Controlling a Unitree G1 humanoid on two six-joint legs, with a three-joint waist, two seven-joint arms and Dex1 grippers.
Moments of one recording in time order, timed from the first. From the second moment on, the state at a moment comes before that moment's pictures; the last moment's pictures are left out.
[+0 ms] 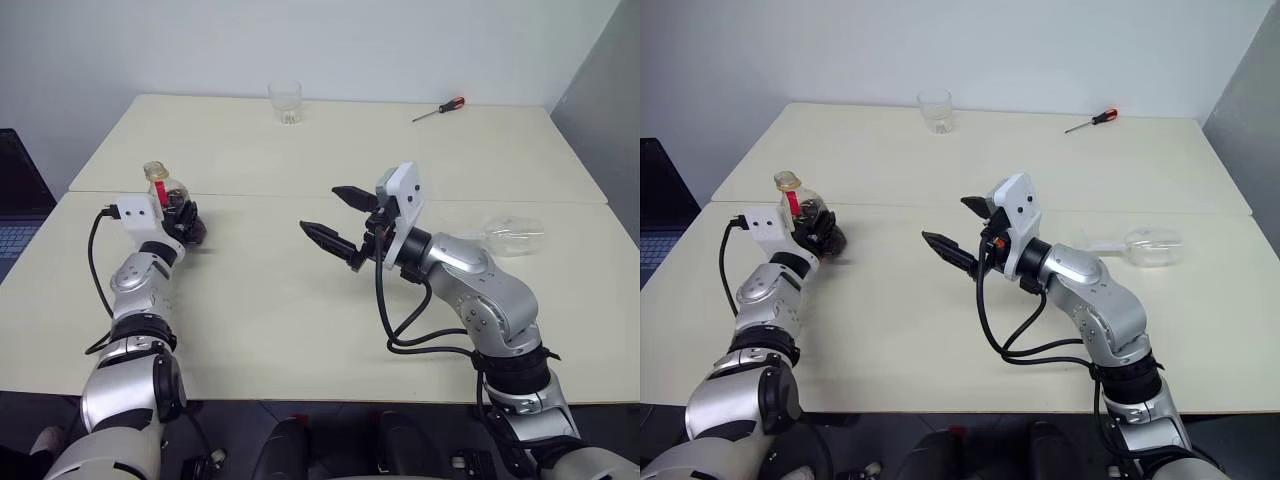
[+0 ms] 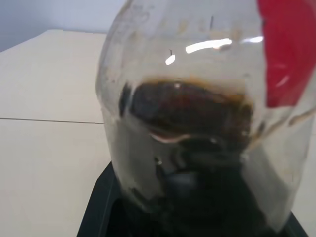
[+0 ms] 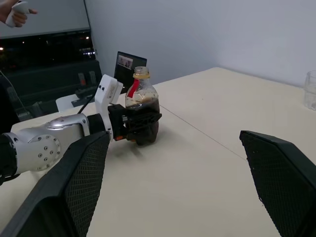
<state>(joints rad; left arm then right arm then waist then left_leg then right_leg) -0.75 0.51 0.36 1.07 -0.25 -0.27 -0.47 -0.58 -0.20 0.18 -0.35 0.45 0.66 0.49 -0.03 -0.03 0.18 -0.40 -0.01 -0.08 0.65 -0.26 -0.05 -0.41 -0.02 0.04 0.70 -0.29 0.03</state>
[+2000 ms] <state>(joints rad) 0.13 0.51 0.16 -0.64 -0.62 0.50 -0.47 -0.43 -0.02 -0.22 -0.38 0.53 0.91 0.01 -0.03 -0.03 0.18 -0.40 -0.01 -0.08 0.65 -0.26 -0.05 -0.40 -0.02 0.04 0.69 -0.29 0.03</state>
